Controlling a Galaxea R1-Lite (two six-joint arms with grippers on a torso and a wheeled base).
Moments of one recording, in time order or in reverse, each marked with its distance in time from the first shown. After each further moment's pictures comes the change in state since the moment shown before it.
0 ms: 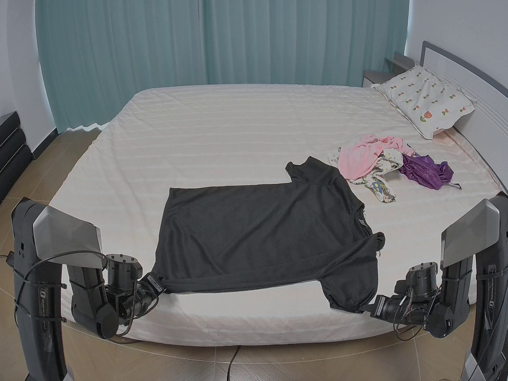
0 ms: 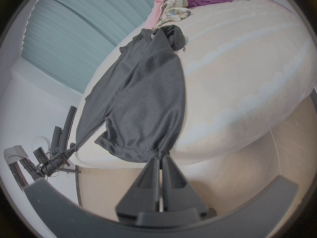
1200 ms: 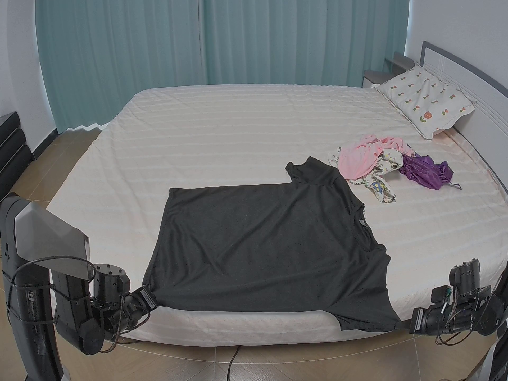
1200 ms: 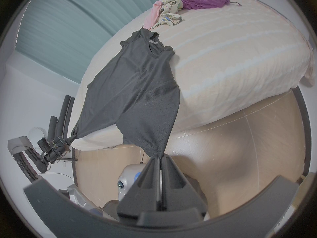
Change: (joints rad) left arm -0.028 -0.101 0.228 -0.111 0.008 0.138; right arm -0.113 -0.535 0.196 0.517 0.067 -0.162
